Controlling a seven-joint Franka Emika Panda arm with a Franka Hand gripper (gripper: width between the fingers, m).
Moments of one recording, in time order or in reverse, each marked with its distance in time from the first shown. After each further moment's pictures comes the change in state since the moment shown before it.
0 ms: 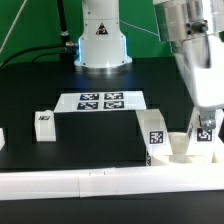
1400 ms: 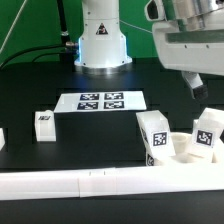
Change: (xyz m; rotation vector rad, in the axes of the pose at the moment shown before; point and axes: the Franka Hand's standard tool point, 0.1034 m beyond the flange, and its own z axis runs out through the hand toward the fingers) arm -0.016 -0.009 -0.030 -0.075 -0.046 -0.917
